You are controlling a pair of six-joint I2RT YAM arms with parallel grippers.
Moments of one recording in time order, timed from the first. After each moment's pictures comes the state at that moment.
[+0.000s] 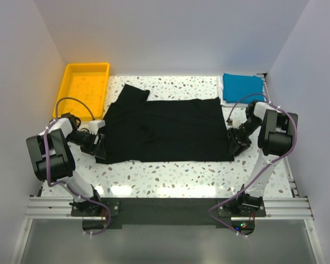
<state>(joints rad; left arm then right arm) 0.36 1.68 0.97 -0.96 0.56 0.76 -0.20 2.04 1.34 -1.25 -0.36 -0.46</state>
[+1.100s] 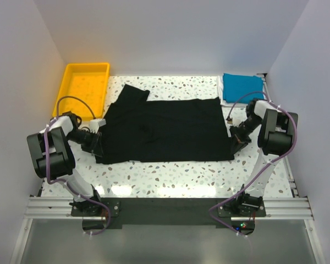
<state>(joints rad) 0.34 1.71 0.99 -0.97 0.58 0.75 -0.20 2.06 1.37 -1.28 -0.39 -0.48</state>
